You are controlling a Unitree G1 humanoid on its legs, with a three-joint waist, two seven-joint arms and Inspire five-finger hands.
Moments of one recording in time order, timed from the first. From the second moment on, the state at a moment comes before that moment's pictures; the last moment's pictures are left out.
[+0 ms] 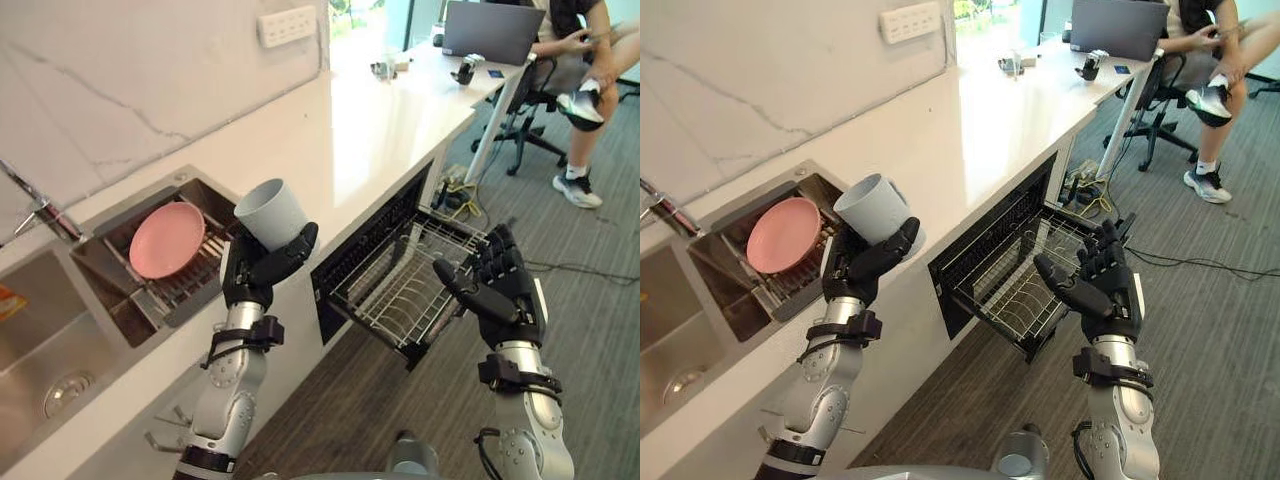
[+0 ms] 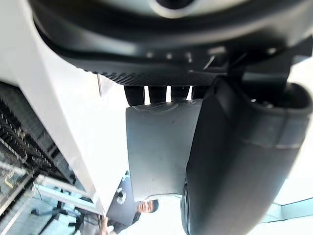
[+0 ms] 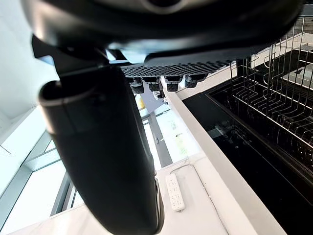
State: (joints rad) left arm 0.02 0.08 -0.21 -0.17 -0.47 -0.14 0.19; right arm 0.25 -0.15 -0.17 -0.16 0.57 -0.15 0.07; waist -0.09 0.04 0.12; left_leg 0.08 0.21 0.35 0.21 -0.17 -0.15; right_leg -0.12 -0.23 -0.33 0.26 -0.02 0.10
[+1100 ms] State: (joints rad) left arm 0.14 0.11 -0.21 -0.15 -0.26 -0.19 0.17; right arm 0.24 -0.14 -0.06 -0.17 0.81 -0.12 0.30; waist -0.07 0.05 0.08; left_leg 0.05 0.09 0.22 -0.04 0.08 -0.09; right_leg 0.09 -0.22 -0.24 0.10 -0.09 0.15
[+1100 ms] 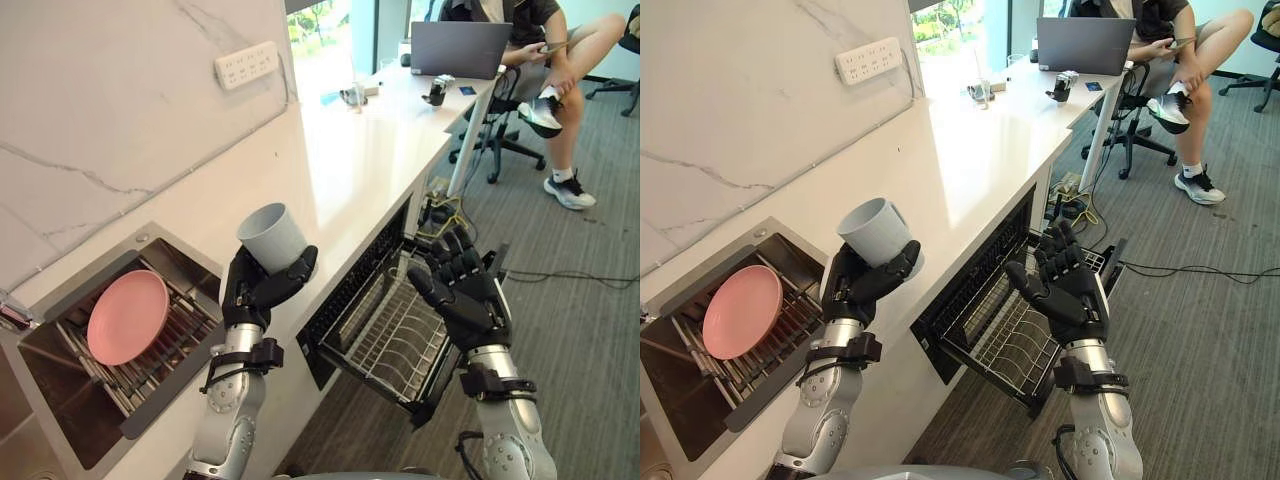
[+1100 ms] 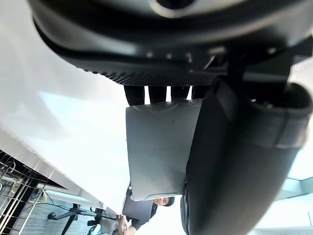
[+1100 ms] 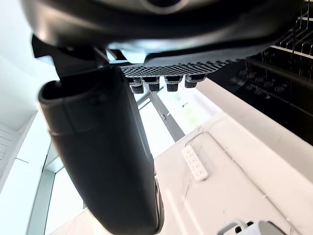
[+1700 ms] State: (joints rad) left arm 0.06 0.20 -0.26 -0.15 0.05 -0.19 0.12; right arm 0.15 -0.24 0.06 -0.18 0.81 -0.02 0.42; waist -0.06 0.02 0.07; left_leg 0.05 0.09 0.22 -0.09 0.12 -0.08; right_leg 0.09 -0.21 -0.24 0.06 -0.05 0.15
